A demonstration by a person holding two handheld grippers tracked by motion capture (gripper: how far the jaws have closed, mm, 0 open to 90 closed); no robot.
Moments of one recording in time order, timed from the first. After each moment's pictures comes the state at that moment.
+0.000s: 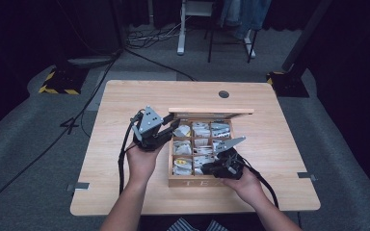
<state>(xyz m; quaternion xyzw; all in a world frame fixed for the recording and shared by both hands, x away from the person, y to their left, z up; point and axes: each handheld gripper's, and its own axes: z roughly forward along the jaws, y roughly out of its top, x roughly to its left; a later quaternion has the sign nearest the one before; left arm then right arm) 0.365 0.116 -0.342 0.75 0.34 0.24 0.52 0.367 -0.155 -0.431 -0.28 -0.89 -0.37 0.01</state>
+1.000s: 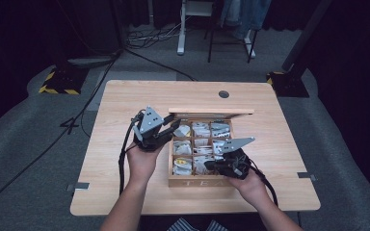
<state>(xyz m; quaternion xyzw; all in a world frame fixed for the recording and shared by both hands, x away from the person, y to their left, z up) 0.365 0.114 -0.342 0.75 0.33 0.24 0.52 0.354 -0.164 -0.406 -0.26 -0.88 -0.40 -0.04</state>
